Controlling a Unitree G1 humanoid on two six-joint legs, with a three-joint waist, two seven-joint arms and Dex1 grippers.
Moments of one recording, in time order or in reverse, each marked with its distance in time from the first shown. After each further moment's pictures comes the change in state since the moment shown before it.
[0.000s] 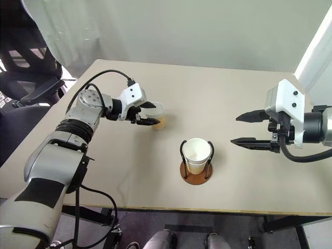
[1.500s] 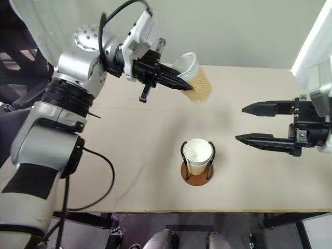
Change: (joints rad) left arm -0.228 0.055 -0.256 -0.685 -0.712 0.349 -0.459; right arm 0.095 -0.039 -0.365 -0.083 0.313 0.196 -0.001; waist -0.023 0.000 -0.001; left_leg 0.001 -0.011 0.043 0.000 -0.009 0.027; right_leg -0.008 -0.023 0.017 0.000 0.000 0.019
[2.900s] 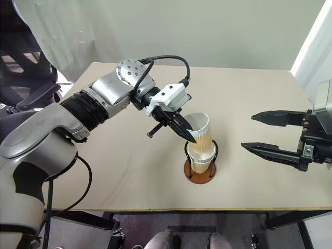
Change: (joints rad) left arm -0.039 0.050 -0.563 -0.042 -0.218 -0.214 -0.001; right arm 0.206 -0.035 -0.223 -0.120 0.133 0.042 -0.166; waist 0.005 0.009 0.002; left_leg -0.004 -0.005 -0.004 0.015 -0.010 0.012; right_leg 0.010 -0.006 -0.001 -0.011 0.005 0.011
